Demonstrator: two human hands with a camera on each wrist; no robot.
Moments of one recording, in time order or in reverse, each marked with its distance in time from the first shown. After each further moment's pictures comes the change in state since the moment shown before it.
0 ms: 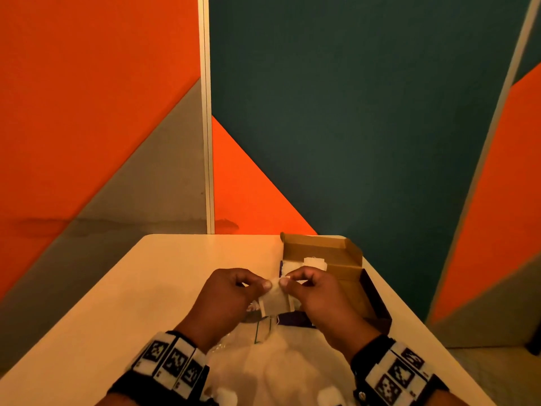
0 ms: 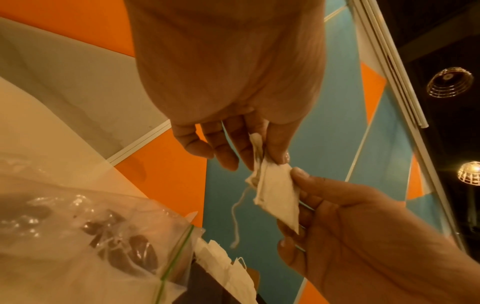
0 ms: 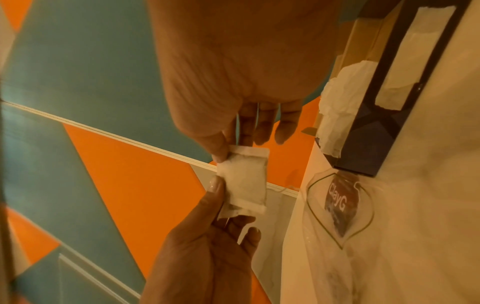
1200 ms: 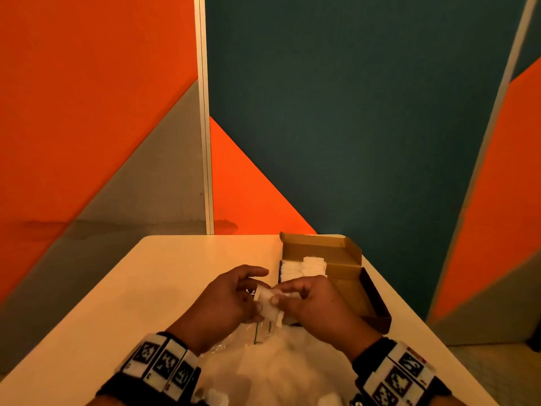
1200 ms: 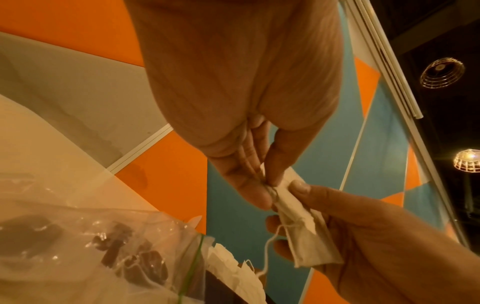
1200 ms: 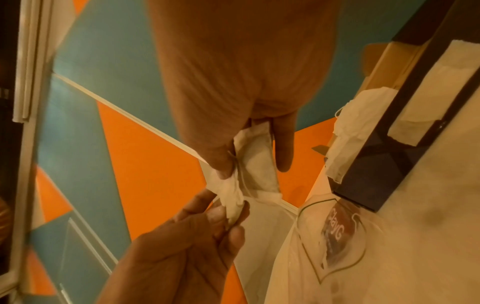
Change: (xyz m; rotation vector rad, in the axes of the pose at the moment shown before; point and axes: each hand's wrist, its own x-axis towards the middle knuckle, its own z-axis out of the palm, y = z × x) left_hand 0.005 -0.017 -0.011 -0.043 -0.260 -0.018; right_hand 0.000 0.011 -0.005 -0.208 -0.183 -0.135
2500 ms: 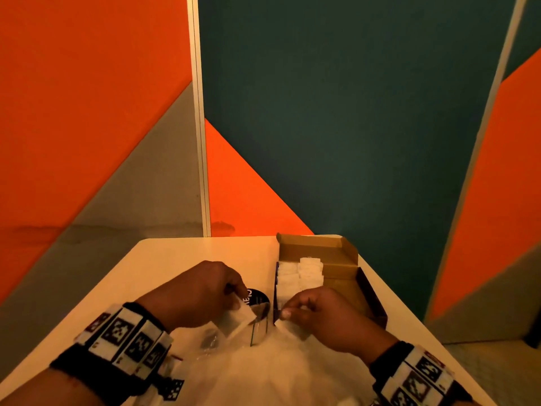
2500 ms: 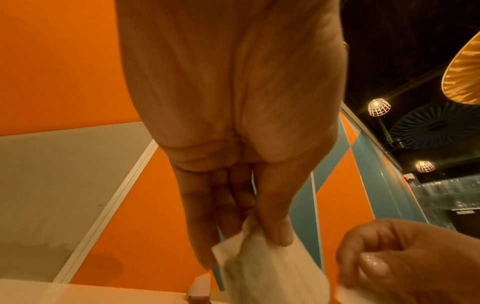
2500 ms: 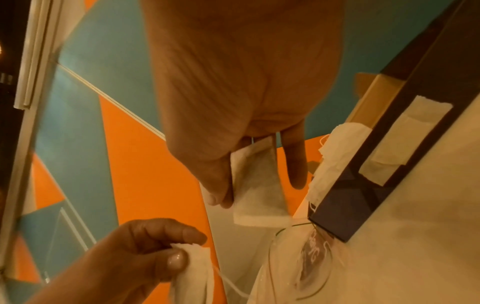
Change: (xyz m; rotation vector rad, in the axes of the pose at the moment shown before) left_hand -0.001 0.051 -0.034 1.091 -0.178 0.087; right_hand -0.018 -0.003 -0.027 -0.238 -0.182 0.010
